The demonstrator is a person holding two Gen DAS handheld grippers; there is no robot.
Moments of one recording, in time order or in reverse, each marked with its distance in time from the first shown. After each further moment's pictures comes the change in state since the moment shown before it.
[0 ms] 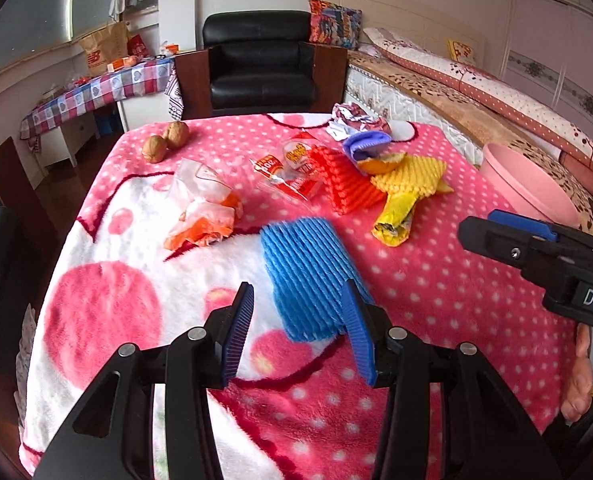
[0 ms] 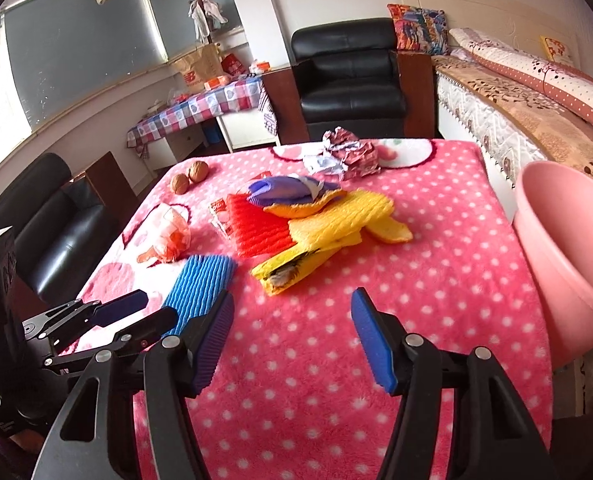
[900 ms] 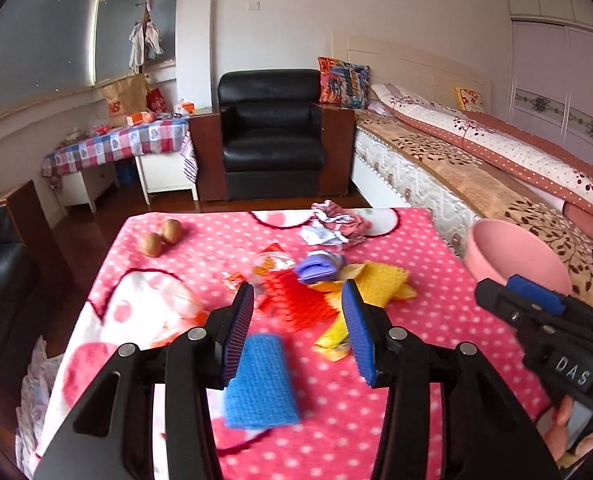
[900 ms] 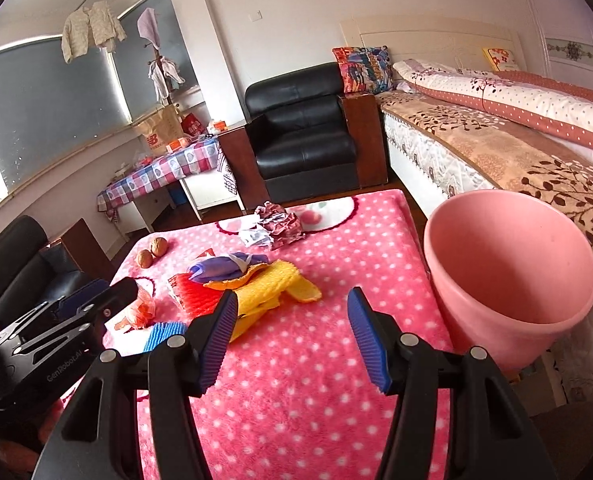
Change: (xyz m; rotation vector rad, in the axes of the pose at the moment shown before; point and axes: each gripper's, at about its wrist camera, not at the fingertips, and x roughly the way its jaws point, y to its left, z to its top) left arm -0.037 -0.054 0.060 -0.021 -0.217 0.091; right arm -0.060 -0.043 0.015 0.119 -0.203 -0.110
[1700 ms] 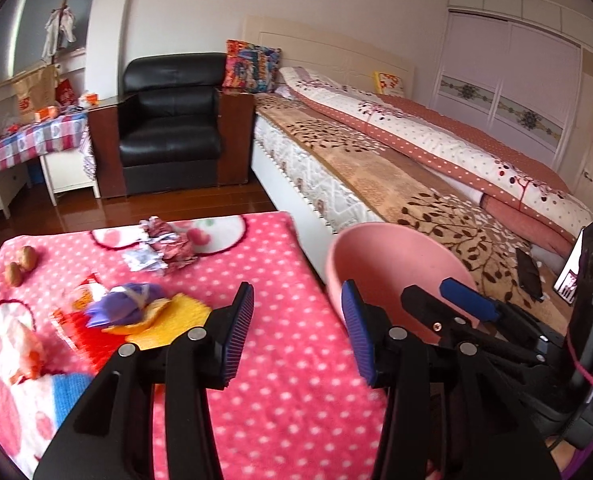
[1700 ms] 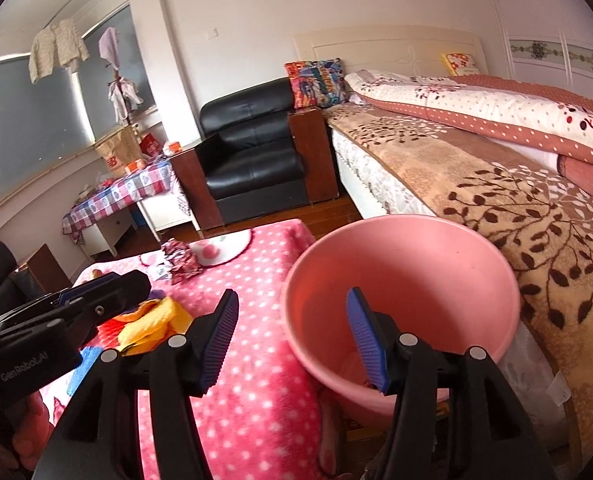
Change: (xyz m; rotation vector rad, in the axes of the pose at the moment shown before) left arm 0.034 -0.124 0.038 0.049 0.068 -0.309; right arm -0.018 -0.115 0.029 0.048 -0.050 -0.113
